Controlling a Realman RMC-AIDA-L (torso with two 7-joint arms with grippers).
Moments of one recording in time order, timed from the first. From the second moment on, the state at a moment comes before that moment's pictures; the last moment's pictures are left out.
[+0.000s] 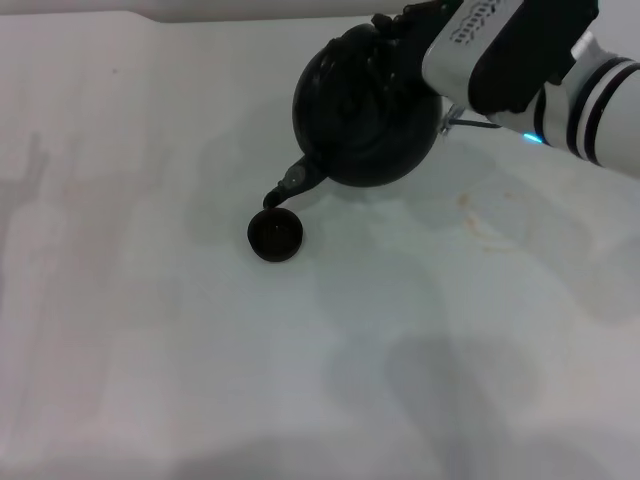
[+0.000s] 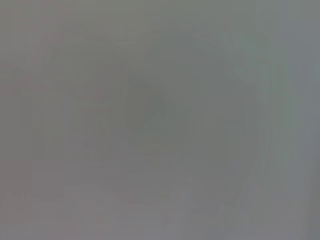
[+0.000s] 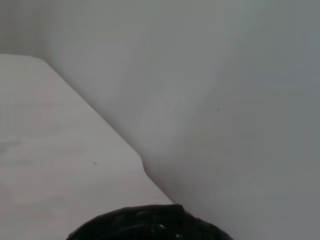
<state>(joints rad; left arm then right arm) -0.28 -2.08 -1.05 -0.11 -0.75 -1.40 2.79 0.25 2.02 -1.99 -1.49 0.53 0.39 -0.61</state>
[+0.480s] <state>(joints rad) -0.28 -2.08 -1.05 -0.11 -0.75 -1.41 2.79 0.24 2.02 -2.02 -1.48 0.49 0.36 -0.62</state>
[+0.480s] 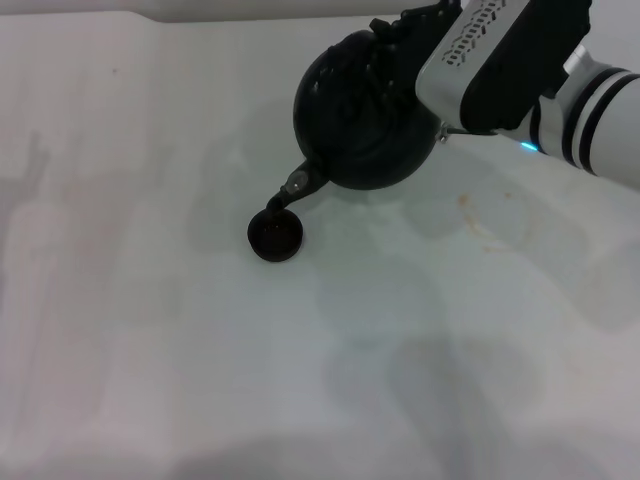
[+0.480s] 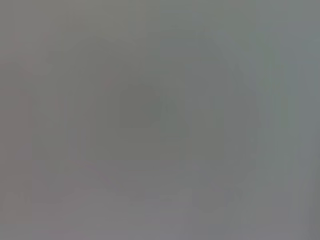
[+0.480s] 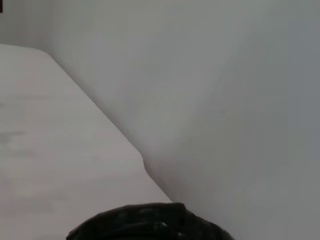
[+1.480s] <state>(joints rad) -0.28 -2.08 -1.05 -0.11 -0.75 -1.40 2.79 0.23 2.01 -2.03 -1.47 0.47 0.32 -0.62</state>
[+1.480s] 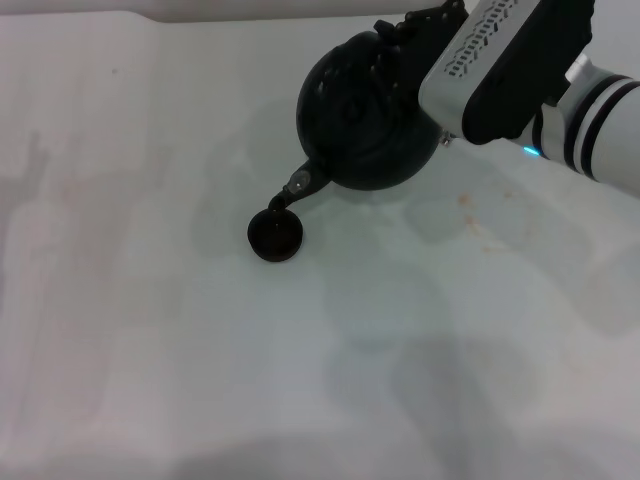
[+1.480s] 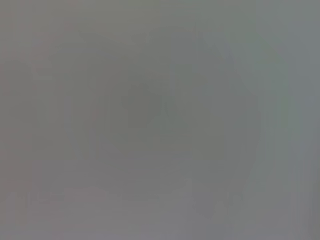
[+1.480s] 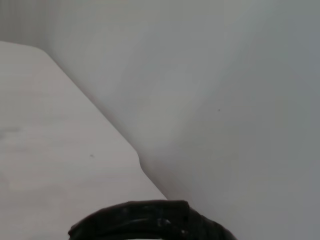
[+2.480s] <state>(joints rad) -0.29 -2.08 -1.05 -0.11 -0.75 -1.40 2.79 0.21 2.02 -2.05 -1.48 0.40 0.31 -0.62</state>
